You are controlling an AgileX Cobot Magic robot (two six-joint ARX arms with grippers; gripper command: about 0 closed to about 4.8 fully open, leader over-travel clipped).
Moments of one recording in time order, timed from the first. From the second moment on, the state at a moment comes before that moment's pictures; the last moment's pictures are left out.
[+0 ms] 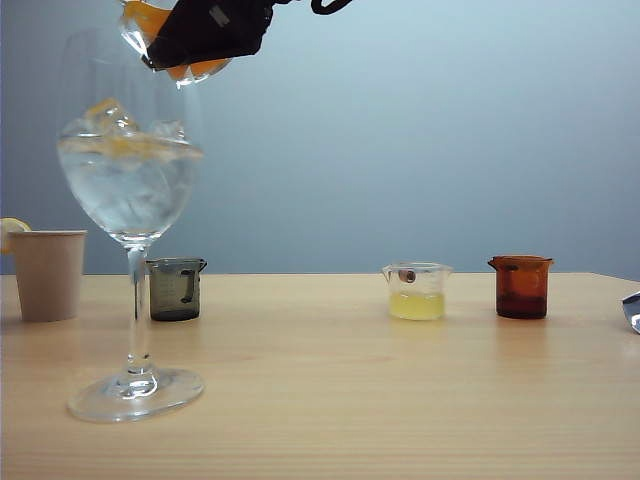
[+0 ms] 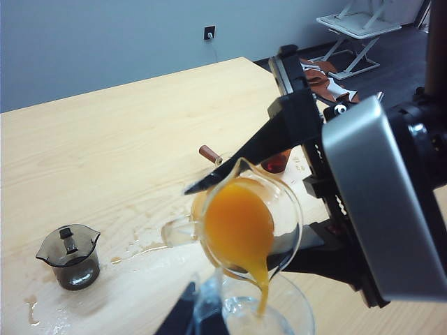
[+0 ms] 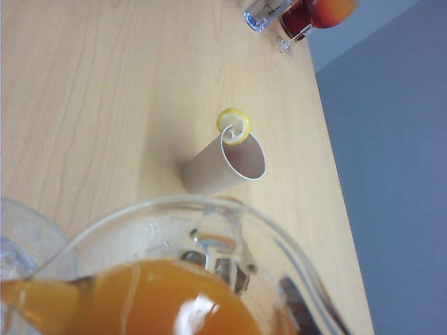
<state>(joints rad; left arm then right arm) -0.25 0.56 0.84 -0.54 0.49 0.07 0.91 1.53 1.20 -0.04 -0.18 -0.93</state>
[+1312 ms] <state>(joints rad) -0.25 0.56 0.84 -0.54 0.49 0.07 0.92 1.53 1.20 -0.02 -0.15 -1.08</state>
